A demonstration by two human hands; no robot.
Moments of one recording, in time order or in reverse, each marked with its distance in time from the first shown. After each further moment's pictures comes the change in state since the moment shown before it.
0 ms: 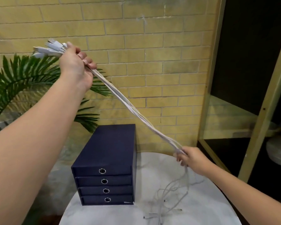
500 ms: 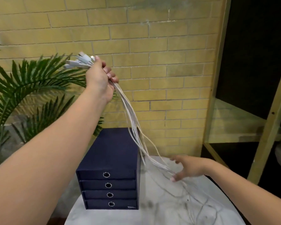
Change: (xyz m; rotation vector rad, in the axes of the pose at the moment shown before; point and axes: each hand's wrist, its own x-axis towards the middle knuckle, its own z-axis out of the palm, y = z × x) left_hand -0.023 -0.035 0.010 0.093 -0.060 -0.092; right_hand 0.010 -0.030 -0.002 -0.420 -0.505 0.168
